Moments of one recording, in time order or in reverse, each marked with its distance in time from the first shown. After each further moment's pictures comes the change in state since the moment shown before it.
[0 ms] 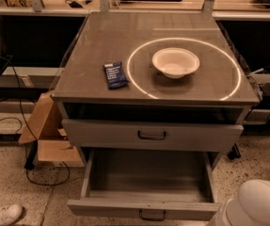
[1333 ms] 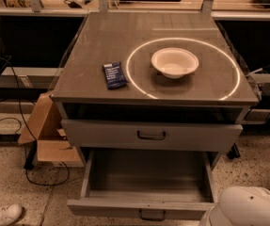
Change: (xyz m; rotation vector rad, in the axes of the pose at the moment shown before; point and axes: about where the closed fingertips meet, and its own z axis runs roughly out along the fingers) arm -0.010 0.024 0.061 -0.108 0.004 0.021
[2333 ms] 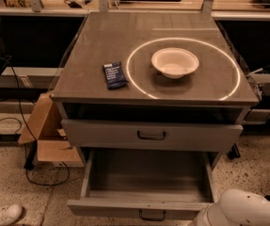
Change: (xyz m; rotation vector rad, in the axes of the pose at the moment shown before) arm -0.010 -0.047 0.056 -0.005 -0.135 0.125
